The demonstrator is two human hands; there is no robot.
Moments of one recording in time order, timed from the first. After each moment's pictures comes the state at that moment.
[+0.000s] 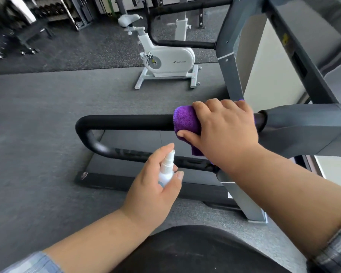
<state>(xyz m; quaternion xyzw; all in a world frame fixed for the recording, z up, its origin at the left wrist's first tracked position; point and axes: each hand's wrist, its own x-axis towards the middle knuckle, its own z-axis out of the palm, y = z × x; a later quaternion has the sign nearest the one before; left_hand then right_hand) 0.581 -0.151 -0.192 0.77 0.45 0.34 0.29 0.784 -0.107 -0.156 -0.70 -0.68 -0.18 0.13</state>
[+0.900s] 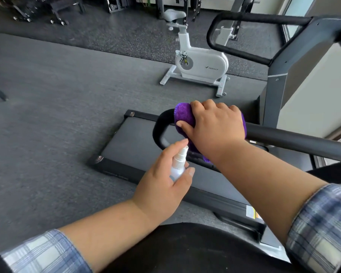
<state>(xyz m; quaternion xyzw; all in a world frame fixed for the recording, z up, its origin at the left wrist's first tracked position) 0.411 -0.095 -0.198 0.71 0.47 0.40 0.34 0.570 -0.004 -0.153 -0.66 -0.73 -0.18 0.07</state>
